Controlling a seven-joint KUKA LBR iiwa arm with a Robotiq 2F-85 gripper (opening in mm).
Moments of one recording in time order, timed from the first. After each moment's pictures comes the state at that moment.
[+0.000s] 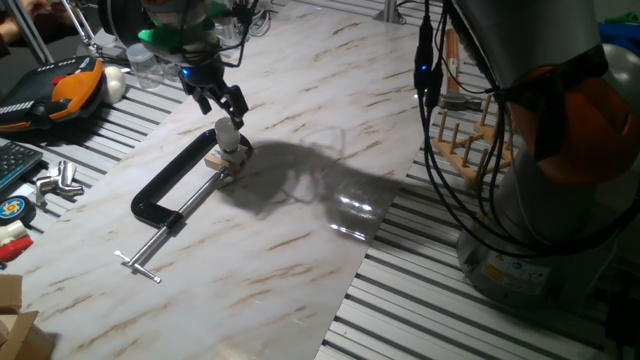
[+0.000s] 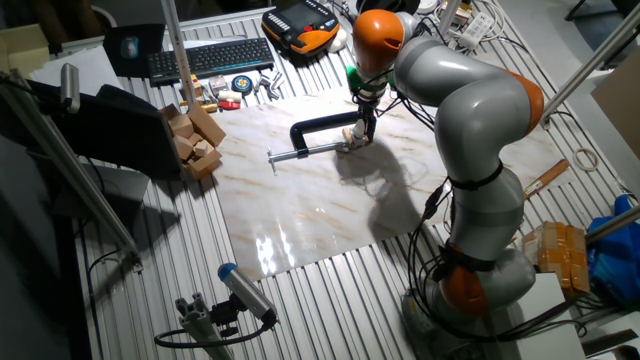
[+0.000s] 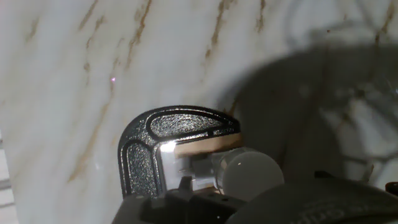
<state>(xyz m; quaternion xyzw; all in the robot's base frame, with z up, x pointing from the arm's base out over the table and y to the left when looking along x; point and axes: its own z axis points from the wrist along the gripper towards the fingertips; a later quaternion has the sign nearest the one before) 0.608 0.020 0.135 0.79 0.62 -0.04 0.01</state>
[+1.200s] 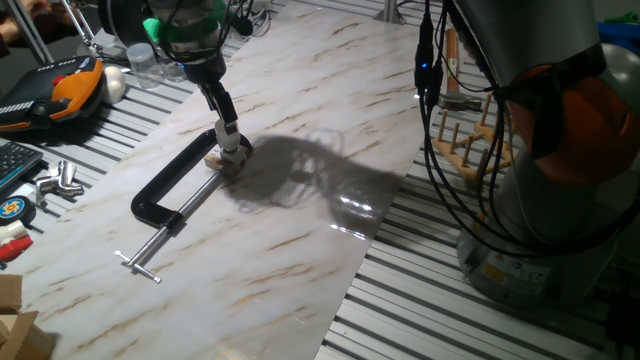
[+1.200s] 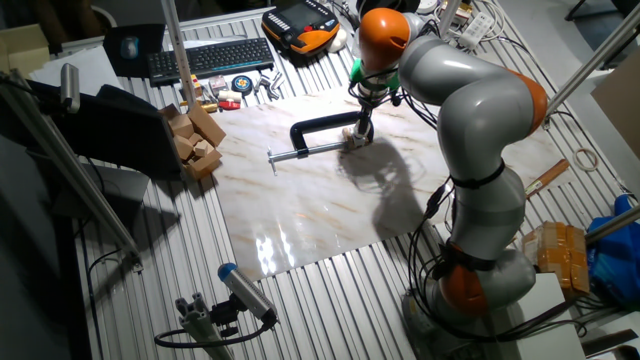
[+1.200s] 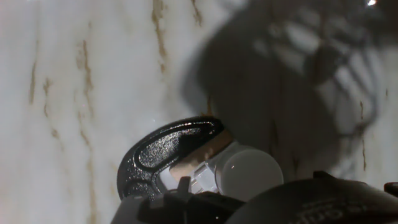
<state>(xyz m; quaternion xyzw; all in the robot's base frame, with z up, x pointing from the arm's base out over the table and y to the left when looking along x) 0.608 0.020 0.133 0.90 0.44 -0.03 0.00</state>
